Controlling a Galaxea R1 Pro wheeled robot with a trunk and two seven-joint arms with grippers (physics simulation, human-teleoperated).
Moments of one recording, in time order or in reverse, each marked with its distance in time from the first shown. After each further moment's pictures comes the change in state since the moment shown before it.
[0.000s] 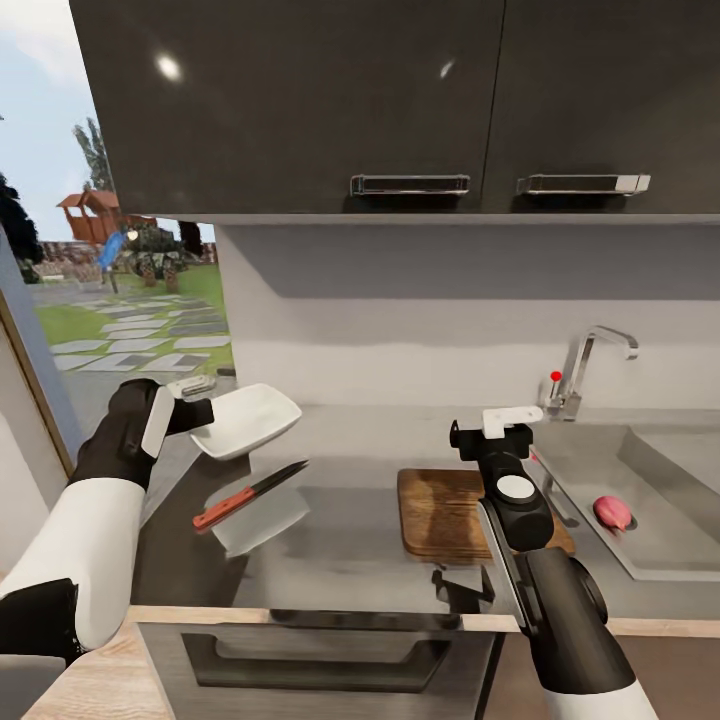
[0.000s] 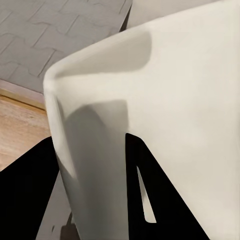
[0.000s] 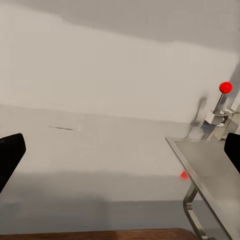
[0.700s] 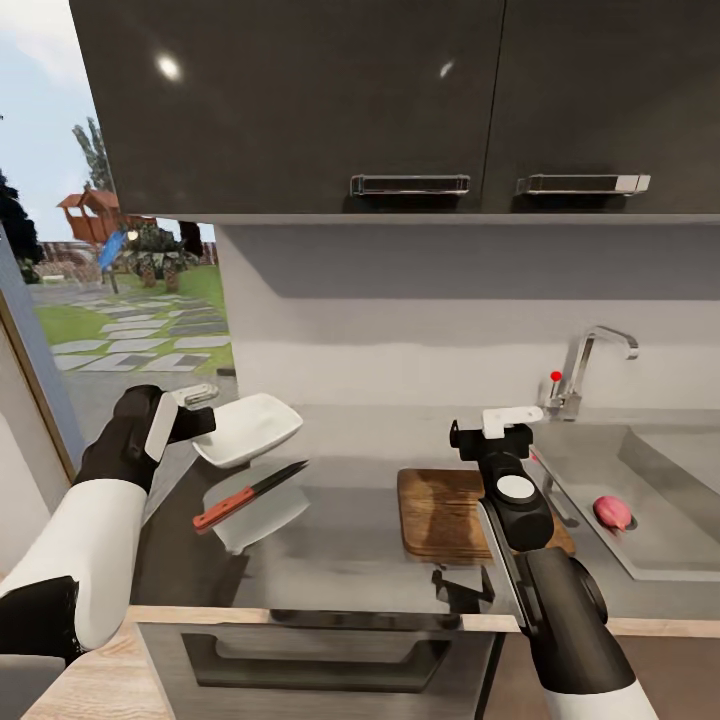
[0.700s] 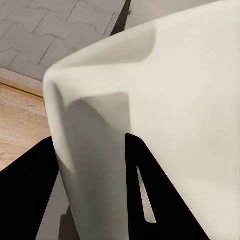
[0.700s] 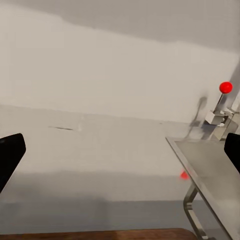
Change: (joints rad) left arm 0.000 0.002 0.001 0.054 -0.002 -0.003 0.002; right arm 0.000 0.000 0.000 0.000 0.000 0.000 0.000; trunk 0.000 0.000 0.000
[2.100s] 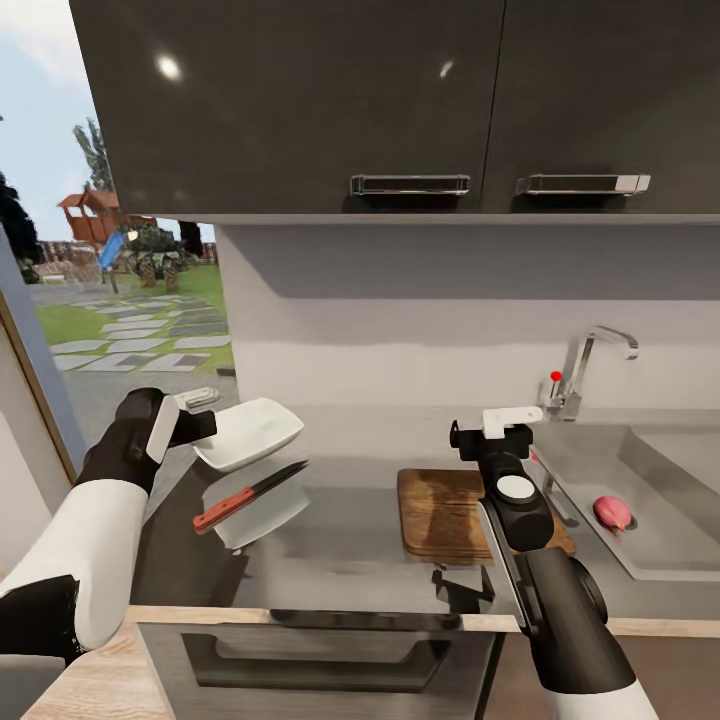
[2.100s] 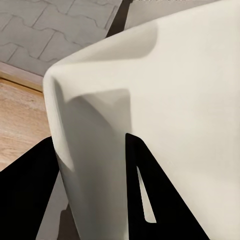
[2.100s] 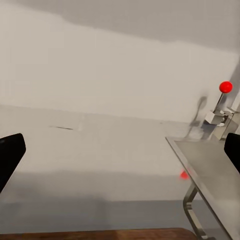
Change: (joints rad) left arm 0.000 0.000 0.000 0.024 -0.002 -0.002 0.001; right arm 0.000 -0.001 0.000 0.002 0.000 0.000 0.000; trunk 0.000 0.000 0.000
